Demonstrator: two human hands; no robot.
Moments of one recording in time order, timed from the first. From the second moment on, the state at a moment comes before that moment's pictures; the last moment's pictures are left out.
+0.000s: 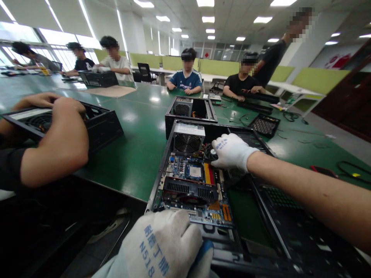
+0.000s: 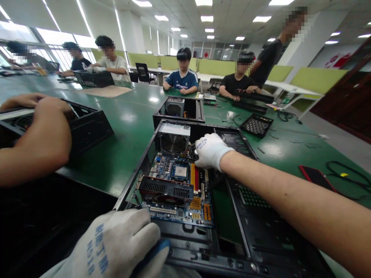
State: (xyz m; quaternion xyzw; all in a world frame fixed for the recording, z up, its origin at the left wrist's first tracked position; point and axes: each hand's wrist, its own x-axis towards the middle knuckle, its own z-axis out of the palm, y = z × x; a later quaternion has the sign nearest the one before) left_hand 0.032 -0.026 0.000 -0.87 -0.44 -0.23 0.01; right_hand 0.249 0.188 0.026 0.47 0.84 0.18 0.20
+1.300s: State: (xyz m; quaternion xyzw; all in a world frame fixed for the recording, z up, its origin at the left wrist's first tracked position) left_hand 0.042 0.038 0.040 -0.88 -0.46 -0.15 -0.04; right_hand 0.378 0.171 0.021 0.49 0.85 -0.05 -0.21
